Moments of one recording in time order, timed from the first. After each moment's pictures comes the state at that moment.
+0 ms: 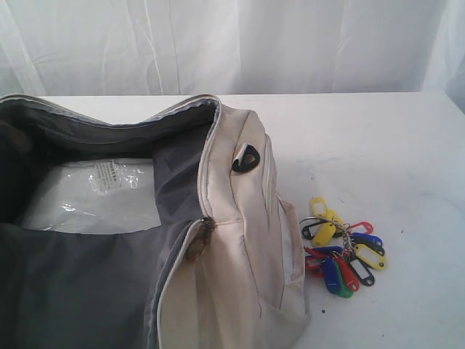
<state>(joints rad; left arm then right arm) -0.01 0.00 0.02 -0.13 0.44 0.26 0.09 0.03 -0.01 -0.08 0.24 0.02</state>
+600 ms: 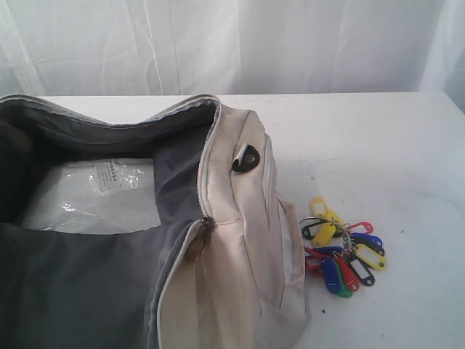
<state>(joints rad) -0.01 0.00 0.02 -0.13 0.44 0.26 0.09 0.01 0.00 -0.01 0.32 0.02</state>
